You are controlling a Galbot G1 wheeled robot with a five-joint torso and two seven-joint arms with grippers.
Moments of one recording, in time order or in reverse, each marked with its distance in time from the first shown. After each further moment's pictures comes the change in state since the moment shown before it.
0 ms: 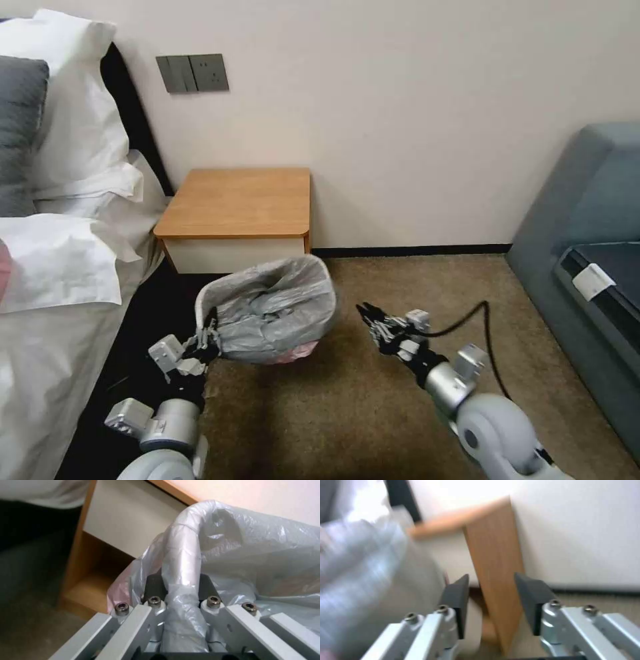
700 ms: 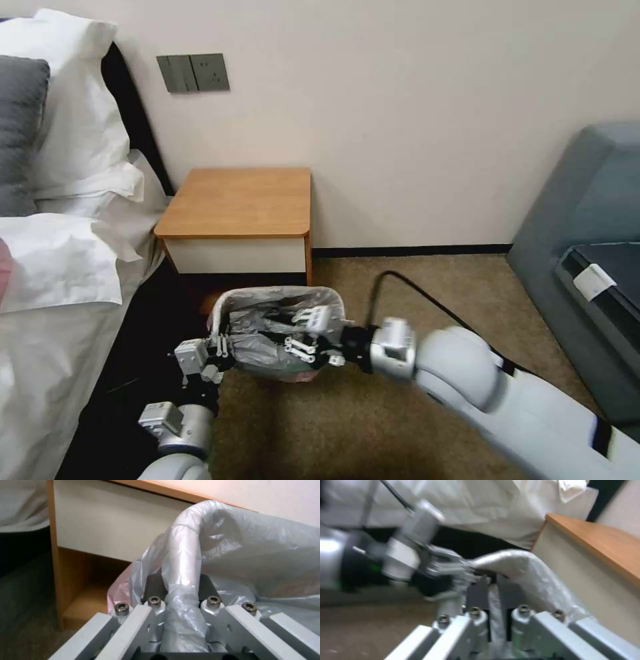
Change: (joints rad) left arm 0.009 -0.005 0.093 0.017 0.307 -0.045 0.034; right arm 0.806 -0.221 -0.737 -0.046 -0.231 -0.227 -0.232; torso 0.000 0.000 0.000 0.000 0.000
